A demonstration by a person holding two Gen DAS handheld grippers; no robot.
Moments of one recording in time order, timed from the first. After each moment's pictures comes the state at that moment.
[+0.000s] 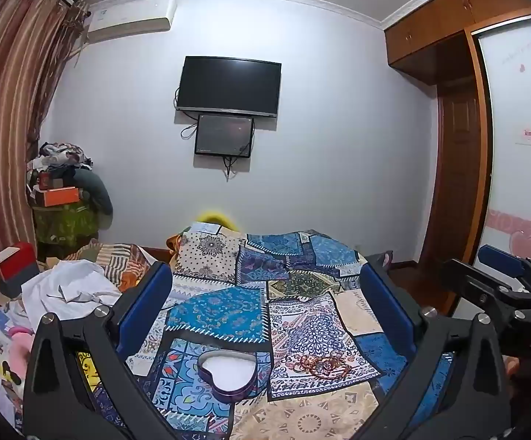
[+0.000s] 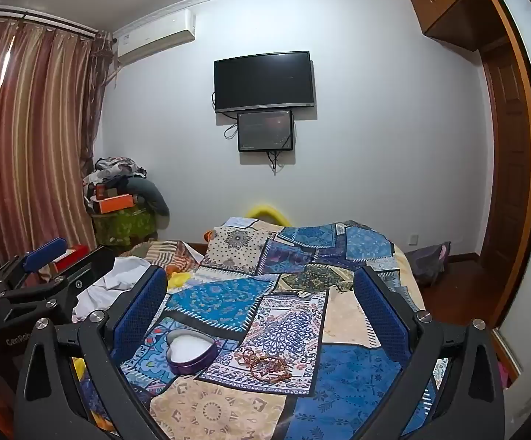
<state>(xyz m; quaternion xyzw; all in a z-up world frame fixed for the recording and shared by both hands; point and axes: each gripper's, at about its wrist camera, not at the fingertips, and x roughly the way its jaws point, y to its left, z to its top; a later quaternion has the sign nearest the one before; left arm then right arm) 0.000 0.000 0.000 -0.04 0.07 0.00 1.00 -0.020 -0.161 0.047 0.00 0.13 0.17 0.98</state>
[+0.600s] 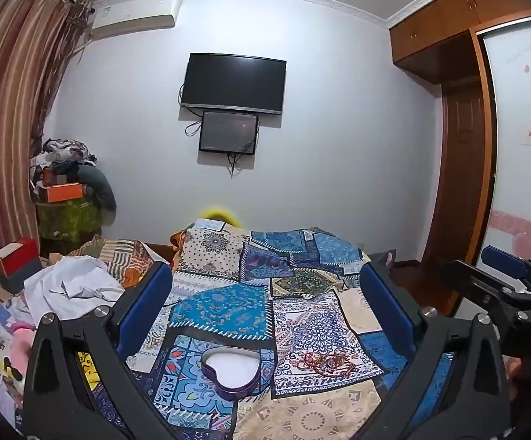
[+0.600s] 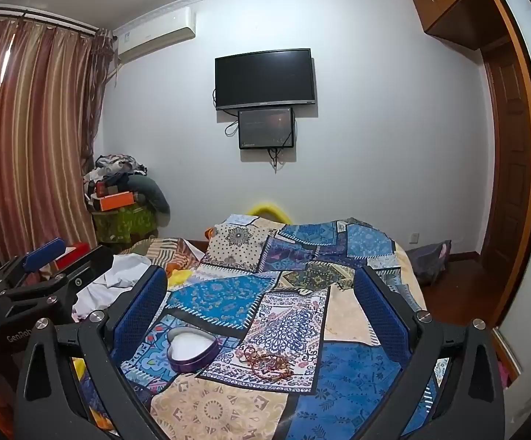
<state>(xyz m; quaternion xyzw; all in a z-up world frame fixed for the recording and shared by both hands) 0.000 0.004 -0.003 -0.05 0.08 0.01 1.00 -0.022 -0.159 0.048 0.00 0.13 0.17 0.98</state>
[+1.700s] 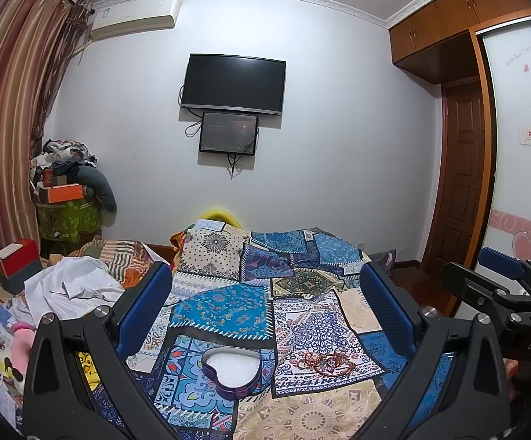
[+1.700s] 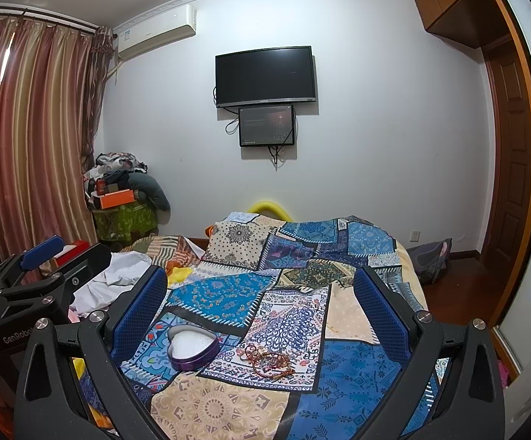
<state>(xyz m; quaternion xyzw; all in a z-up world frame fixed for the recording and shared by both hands) 0.000 0.004 -0.002 -0.05 0.09 0.01 1.00 -0.020 -0.157 0.043 0.00 0.14 0.17 0.98</state>
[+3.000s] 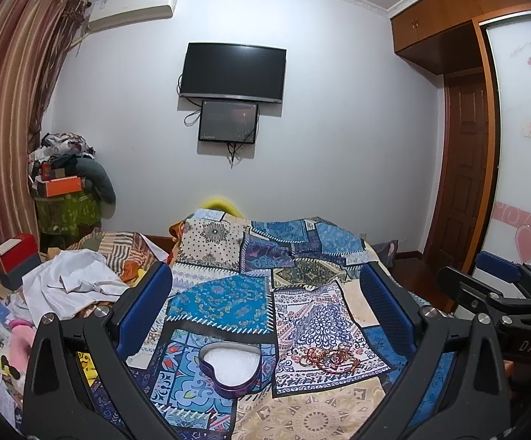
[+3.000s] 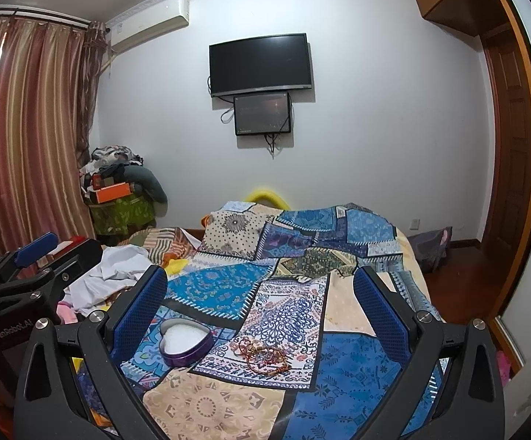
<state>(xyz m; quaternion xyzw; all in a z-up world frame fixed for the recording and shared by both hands) 0.017 0.004 -0.011 -0.05 0.11 0.01 0.99 -0.002 -0.164 0.028 0.00 0.16 0.17 0.97</state>
